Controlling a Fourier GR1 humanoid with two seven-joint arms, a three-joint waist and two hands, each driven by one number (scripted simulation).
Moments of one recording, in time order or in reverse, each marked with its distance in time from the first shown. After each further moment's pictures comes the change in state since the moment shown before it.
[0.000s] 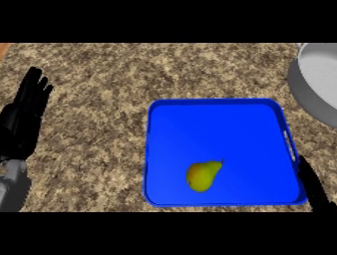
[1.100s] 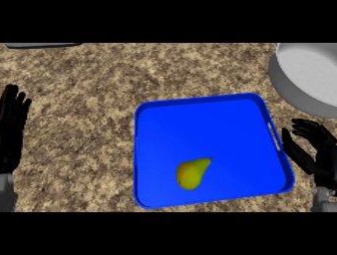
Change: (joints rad) left arm 0.103 0.027 0.072 0.110 0.033 -0.021 -0.220; right arm -0.453 0.107 -0.408 0.588 -0.260 0.065 -0.358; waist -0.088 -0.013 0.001
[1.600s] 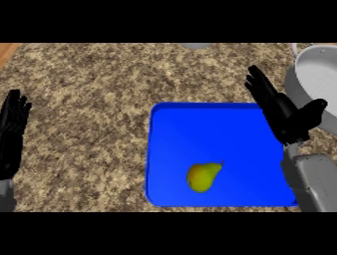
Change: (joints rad) left arm 0.028 0.016 -0.019 0.036 -0.037 -0.033 -0.101; right arm -0.322 -0.022 0.187 0.012 -0.182 0.416 0.137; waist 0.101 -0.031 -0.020
